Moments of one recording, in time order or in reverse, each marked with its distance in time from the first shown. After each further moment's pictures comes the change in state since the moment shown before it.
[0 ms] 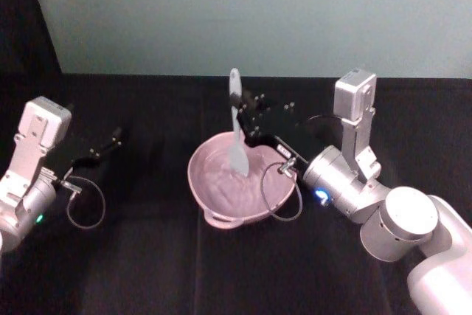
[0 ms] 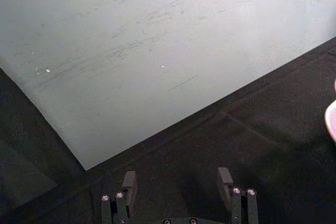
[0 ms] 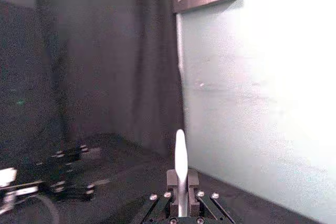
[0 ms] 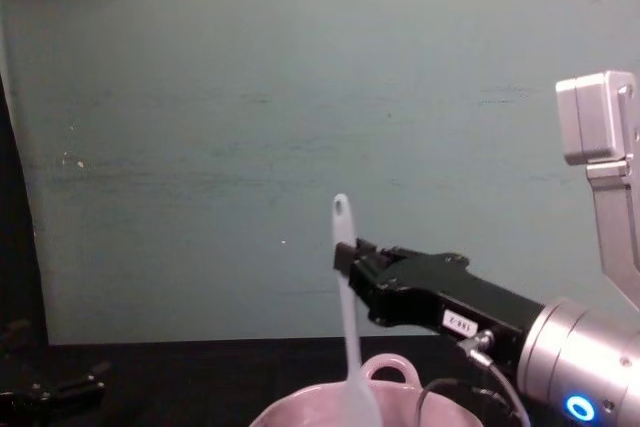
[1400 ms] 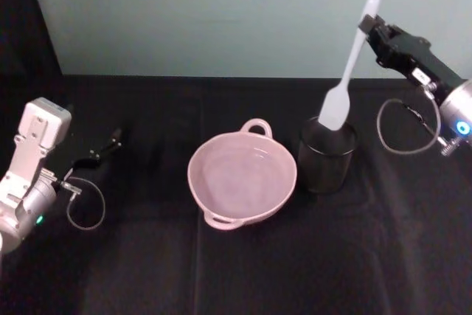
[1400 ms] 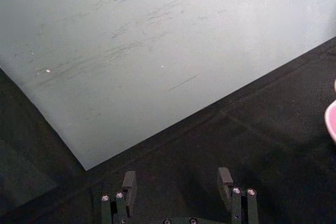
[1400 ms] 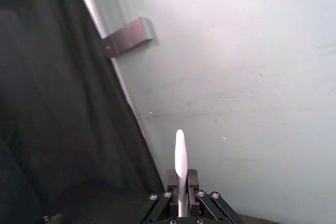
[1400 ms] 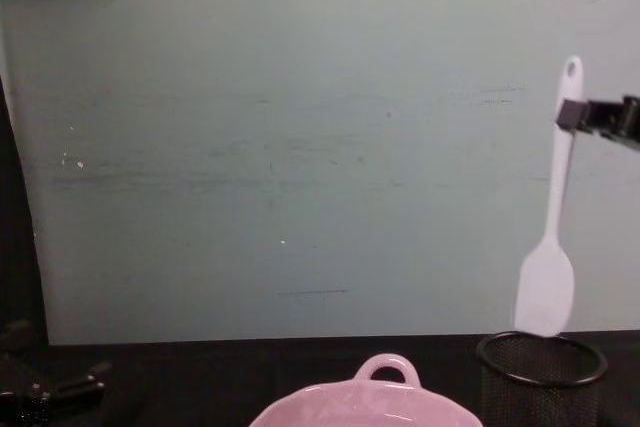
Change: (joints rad) left arm 0.000 0.000 0.000 0.000 0.000 0.000 0.000; right arm -0.029 0.202 0.289 -0.254 0.383 0.401 0.000
